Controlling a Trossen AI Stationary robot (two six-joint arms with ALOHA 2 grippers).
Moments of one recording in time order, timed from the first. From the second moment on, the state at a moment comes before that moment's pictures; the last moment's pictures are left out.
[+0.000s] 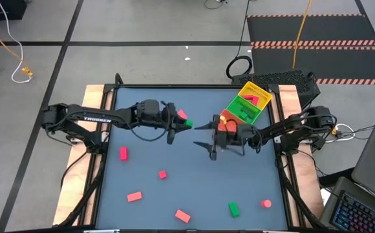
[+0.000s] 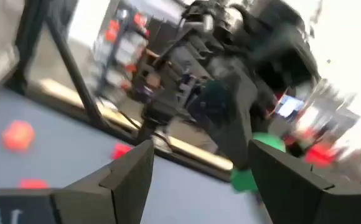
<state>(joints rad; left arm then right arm) 0.16 1.40 0.85 0.30 0.20 -0.25 0.06 1.54 0.54 1.14 0.10 -0.51</state>
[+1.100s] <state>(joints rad) 0.08 1.58 0.85 0.66 0.21 -0.61 0.09 1.54 0.55 1.20 0.23 -0.72</state>
